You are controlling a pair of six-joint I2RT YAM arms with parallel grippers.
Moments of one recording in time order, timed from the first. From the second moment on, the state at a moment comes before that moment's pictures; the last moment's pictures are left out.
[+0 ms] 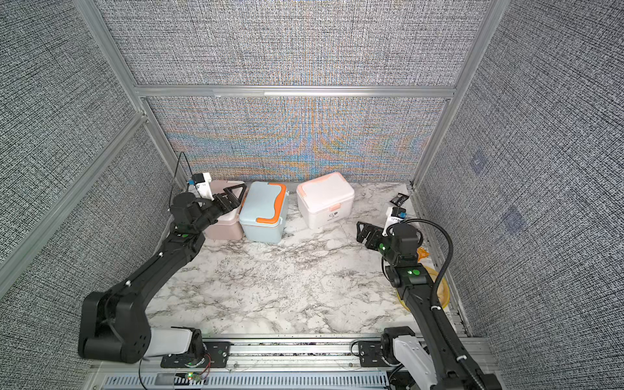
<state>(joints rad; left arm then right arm) -0.14 1.47 0.94 0.45 0.47 -0.78 0.07 0.95 0.68 -0.14 -0.20 0.47</state>
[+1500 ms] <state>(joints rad) -0.59 2.47 2.39 -0.57 0.42 -0.40 0.04 1.68 1.23 -0.26 -0.39 0.59</state>
